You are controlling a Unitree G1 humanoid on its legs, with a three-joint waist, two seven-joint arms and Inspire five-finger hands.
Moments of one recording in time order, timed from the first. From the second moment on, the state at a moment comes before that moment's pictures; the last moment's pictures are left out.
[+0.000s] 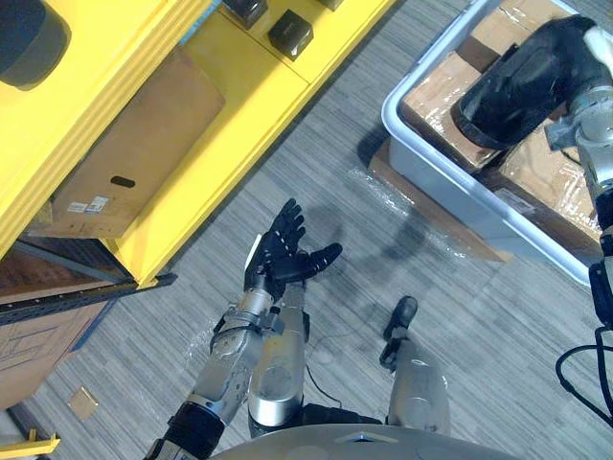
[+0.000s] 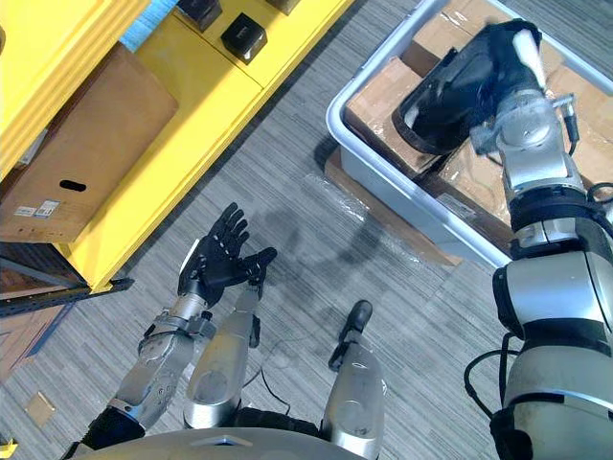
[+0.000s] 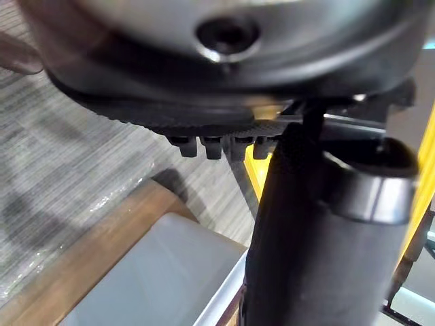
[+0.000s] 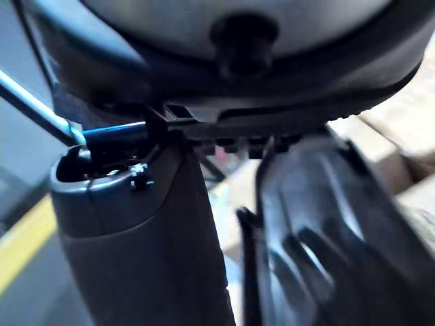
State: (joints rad) left arm 0.05 0.21 -0.39 0.11 -0.54 -0.26 0.02; right arm -1.15 -0.91 0.40 0.93 0.17 -0.10 -0.12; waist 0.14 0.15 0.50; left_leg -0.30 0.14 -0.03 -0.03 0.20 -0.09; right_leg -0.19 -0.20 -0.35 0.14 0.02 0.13
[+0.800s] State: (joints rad) left arm -0.01 0.16 -0.52 0.20 -0.54 -0.27 0.10; right arm -1.07 -0.82 0.05 1.02 0.26 -0.06 -0.64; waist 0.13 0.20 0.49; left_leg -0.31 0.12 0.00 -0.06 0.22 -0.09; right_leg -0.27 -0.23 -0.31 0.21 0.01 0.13
